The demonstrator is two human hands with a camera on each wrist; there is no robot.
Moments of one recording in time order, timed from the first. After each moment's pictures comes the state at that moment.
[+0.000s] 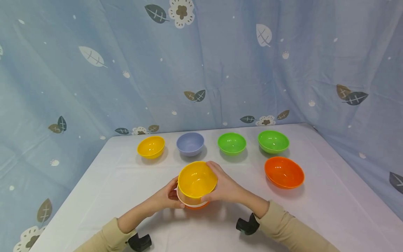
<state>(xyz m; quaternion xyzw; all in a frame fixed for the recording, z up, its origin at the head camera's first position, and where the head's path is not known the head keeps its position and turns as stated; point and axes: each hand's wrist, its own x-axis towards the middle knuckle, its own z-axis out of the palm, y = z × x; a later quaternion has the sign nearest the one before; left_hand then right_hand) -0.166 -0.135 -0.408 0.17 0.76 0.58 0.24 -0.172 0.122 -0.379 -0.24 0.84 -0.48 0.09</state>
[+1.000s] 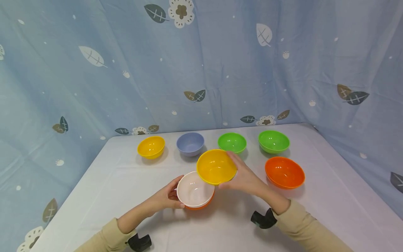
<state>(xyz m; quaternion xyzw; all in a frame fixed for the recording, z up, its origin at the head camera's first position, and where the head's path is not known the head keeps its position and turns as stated) -0.165 -0.133 -0.408 0.17 0.75 0.59 0.24 -0.176 0.166 -0.359 -0.15 0.89 -0.44 0.05</state>
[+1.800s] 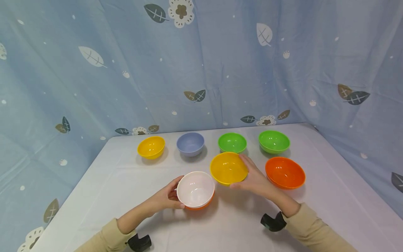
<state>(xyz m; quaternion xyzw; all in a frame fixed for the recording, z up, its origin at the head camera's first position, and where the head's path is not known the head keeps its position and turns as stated) -0.167 -0.134 -0.409 0.16 0.76 0.58 0.24 -0.179 0.194 -0.376 -0.13 0.89 -0.44 0.05</state>
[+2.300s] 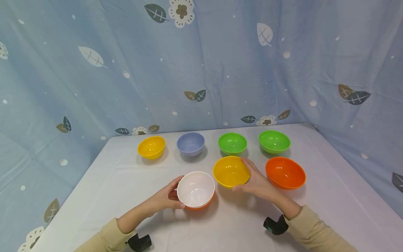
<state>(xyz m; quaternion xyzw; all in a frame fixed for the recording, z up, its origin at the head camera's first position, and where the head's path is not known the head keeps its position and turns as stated) -0.166 -0.135 -0.408 0.16 0.77 0.57 0.24 -0.181 0.202 -0.393 -0.12 0.90 -0.42 0.05</state>
